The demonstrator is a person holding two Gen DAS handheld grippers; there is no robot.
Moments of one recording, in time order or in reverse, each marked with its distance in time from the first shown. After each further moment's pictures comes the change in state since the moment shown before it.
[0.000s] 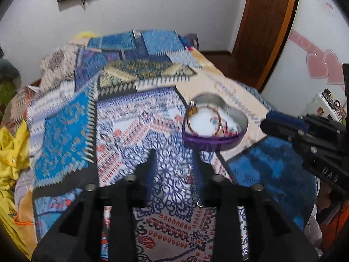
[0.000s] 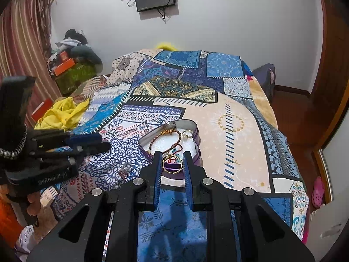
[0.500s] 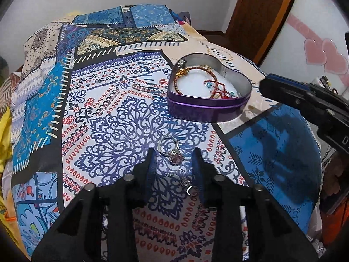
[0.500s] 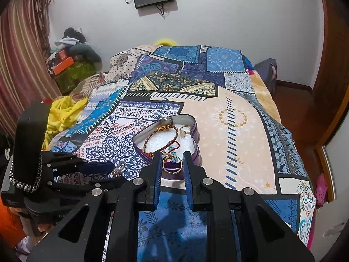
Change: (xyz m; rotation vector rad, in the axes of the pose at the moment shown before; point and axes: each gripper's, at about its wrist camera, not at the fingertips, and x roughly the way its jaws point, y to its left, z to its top) left arm 0.040 -0.006 -0.022 -0.007 0.123 -0.056; right arm 0.007 -0.008 -0.002 0.013 0.016 0.009
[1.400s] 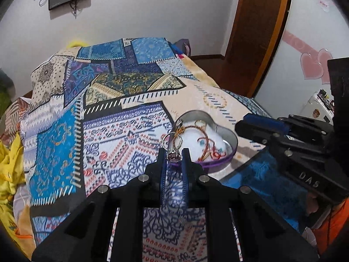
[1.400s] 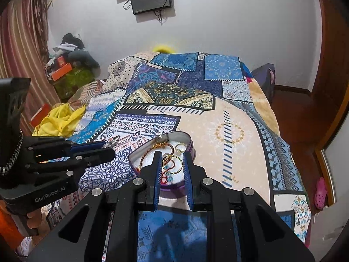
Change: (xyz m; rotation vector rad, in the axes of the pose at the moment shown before) left arm -0.039 -0.011 0.048 0.048 -0.171 0.026; right arm 0.007 -0.007 0.023 0.002 -0.036 -0.005
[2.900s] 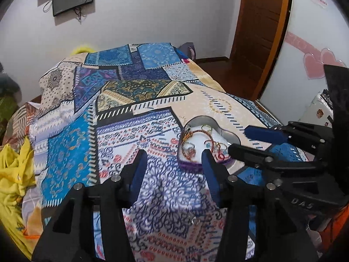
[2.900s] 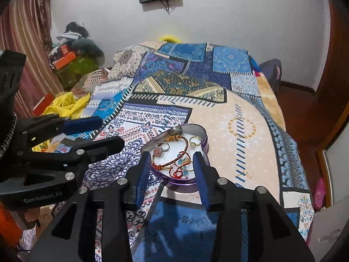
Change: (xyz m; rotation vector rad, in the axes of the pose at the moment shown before) left arm -0.024 0.004 0.000 0.007 -0.018 0.056; right arm -0.009 0.021 -0.002 -0.040 0.070 0.016
